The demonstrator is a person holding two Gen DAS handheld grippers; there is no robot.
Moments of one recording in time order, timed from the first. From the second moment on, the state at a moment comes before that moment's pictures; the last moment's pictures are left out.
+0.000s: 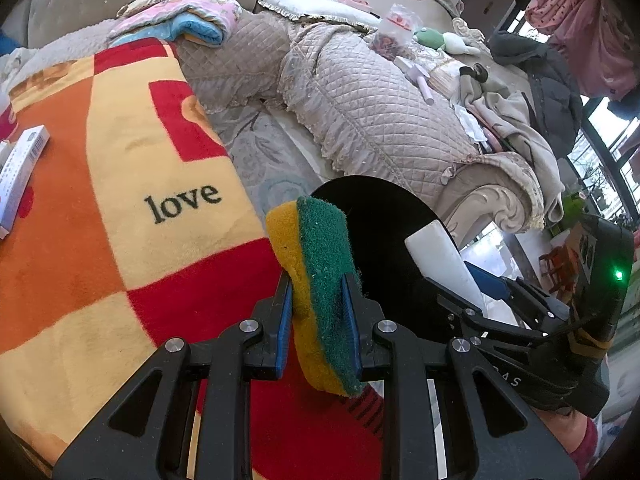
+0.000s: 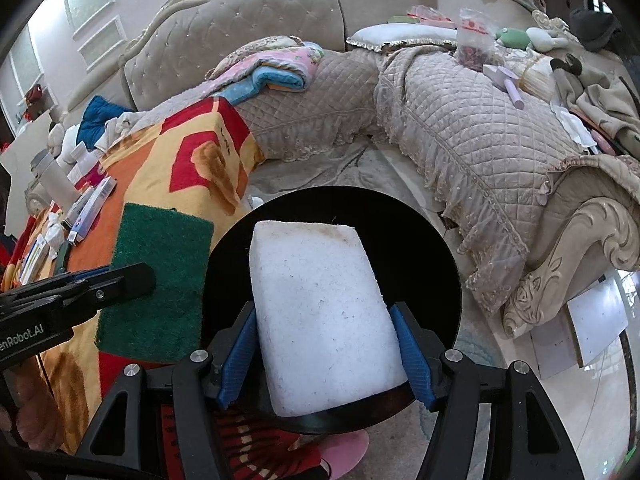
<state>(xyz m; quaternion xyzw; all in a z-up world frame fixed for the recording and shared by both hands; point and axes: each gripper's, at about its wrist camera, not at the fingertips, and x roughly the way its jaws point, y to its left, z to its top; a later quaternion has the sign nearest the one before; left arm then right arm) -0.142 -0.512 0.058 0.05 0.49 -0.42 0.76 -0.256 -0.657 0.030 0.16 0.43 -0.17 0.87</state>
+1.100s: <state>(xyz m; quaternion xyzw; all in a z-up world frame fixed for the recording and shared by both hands) -0.138 -0.509 0.051 0.00 0.50 -0.44 0.75 -0.253 -0.668 0.032 0.18 0.43 -0.19 0.87</state>
